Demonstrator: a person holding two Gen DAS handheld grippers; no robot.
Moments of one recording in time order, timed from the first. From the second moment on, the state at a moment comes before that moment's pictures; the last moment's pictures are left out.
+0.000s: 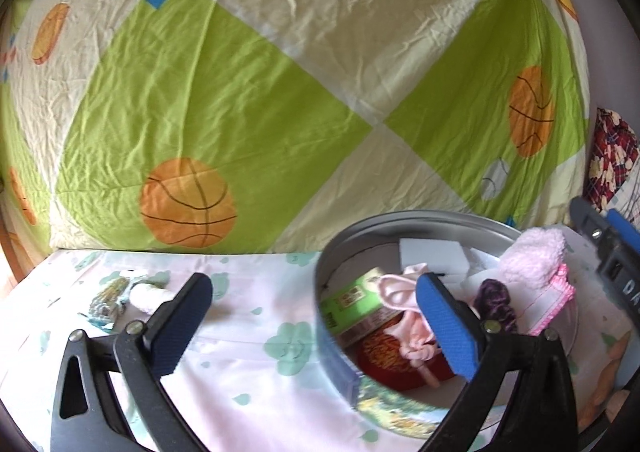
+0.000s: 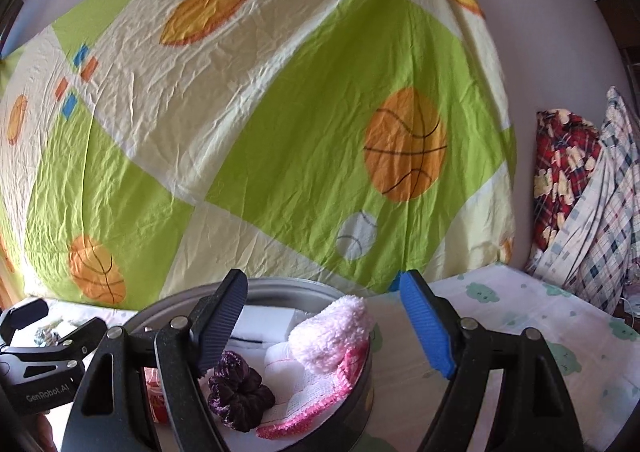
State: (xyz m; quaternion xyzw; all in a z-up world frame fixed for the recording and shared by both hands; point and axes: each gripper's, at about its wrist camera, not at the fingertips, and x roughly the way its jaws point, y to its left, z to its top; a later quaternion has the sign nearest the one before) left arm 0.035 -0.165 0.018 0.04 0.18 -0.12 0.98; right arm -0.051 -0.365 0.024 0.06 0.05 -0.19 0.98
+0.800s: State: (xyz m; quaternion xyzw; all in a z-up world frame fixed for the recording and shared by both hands) left arm 0.027 -0.108 0.002 0.06 0.19 -0.10 0.97; right arm -0.080 -0.314 0.024 0.07 0.05 -0.21 0.97
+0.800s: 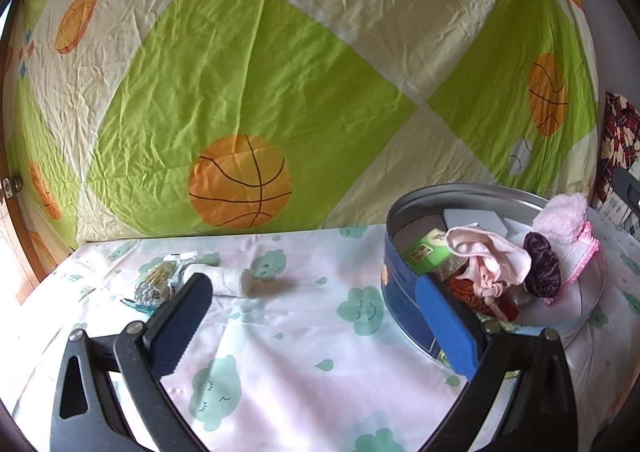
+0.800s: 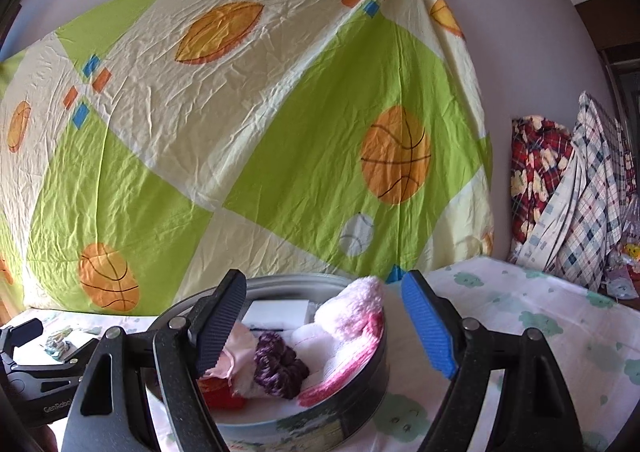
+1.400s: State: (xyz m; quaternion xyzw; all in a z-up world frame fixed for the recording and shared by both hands) left arm 0.037 -0.047 0.002 0.07 0.18 -0.07 0.98; right arm -0.057 -0.252 0.017 0.07 0.07 -0.18 0.98
